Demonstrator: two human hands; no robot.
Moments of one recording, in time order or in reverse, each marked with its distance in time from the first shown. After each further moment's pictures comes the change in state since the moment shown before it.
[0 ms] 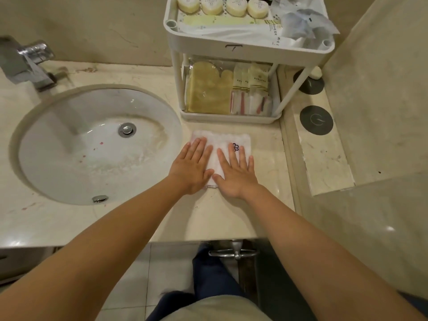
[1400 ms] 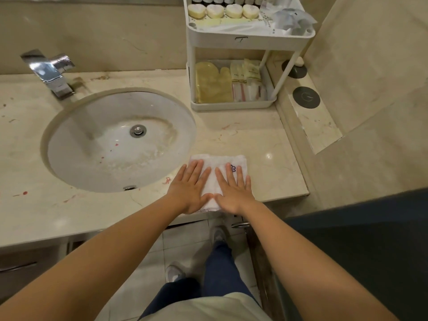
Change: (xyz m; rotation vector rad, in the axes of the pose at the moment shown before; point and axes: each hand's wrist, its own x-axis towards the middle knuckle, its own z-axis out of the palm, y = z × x) left_hand -0.116 -0.029 0.046 0.033 -0.121 0.143; right_hand -0.087 -0.088 0.066 0.103 -0.108 0.113
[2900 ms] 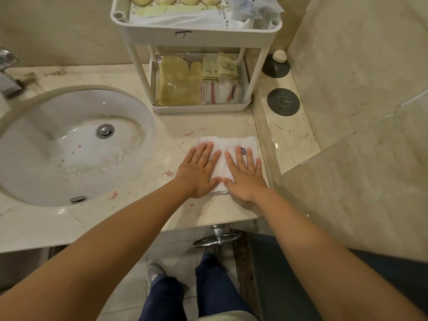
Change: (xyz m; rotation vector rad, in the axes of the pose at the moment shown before) left_hand 0.127 0.088 -0.063 0.002 0.075 -0.015; right_hand 0.040 0.154 -0.072 -0.059 0.093 -0.075
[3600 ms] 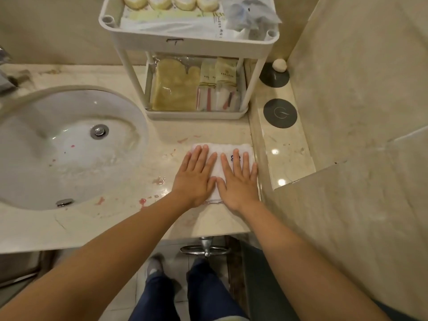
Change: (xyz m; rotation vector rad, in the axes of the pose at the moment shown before) left_hand 0.017 0.022 0.008 -0.149 0.156 -0.128; right_hand 0.015 0.006 0.004 0.010 0.219 0.038
